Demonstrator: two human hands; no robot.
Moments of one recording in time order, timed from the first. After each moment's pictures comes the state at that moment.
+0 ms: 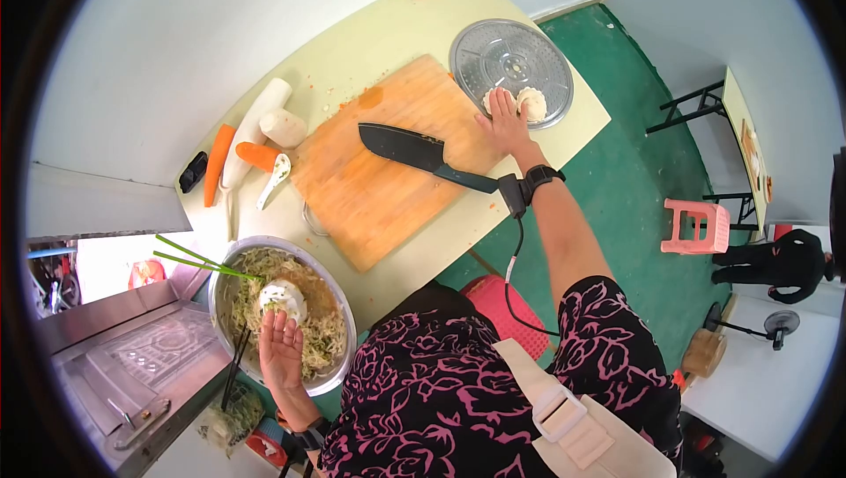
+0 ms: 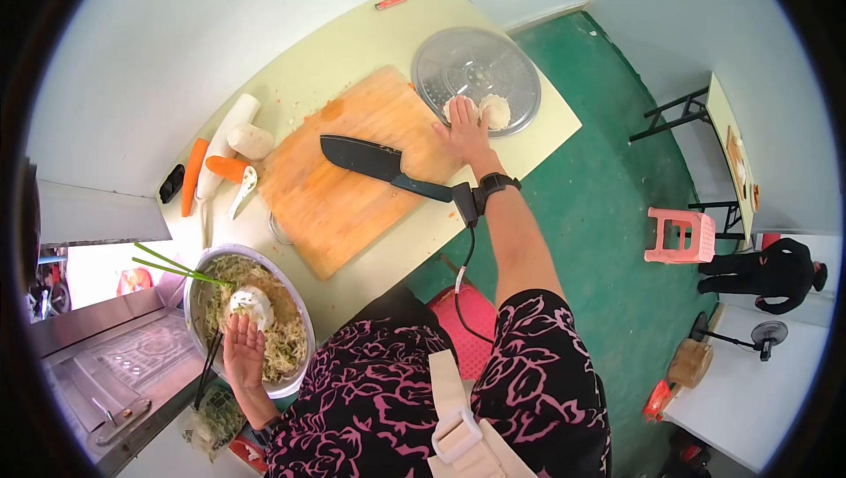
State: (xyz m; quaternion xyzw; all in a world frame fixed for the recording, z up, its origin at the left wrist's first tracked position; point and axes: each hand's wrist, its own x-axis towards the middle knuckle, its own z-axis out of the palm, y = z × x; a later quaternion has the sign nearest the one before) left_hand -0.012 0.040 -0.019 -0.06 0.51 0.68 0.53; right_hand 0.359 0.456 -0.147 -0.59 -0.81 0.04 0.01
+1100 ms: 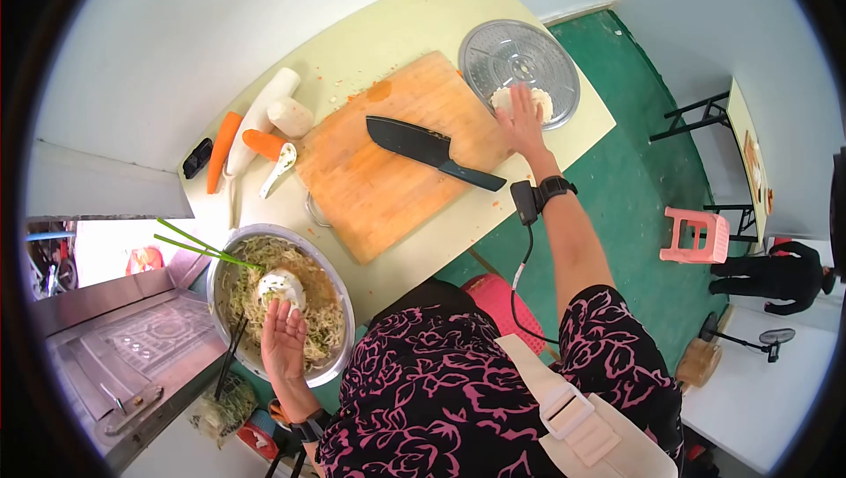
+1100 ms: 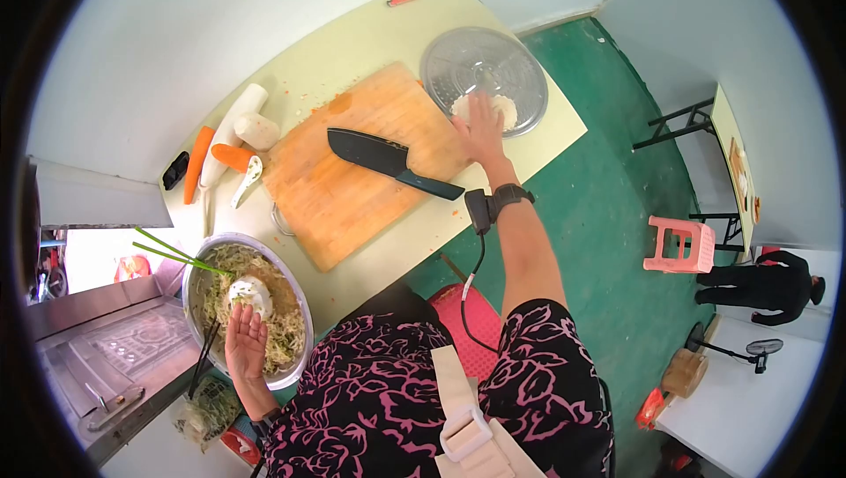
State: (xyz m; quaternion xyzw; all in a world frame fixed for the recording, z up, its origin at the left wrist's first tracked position) left_hand -0.001 0.043 -0.019 -0.06 0.51 0.68 0.53; right_hand 0.372 0.450 -0.135 -0.58 -0.79 0.05 0.19
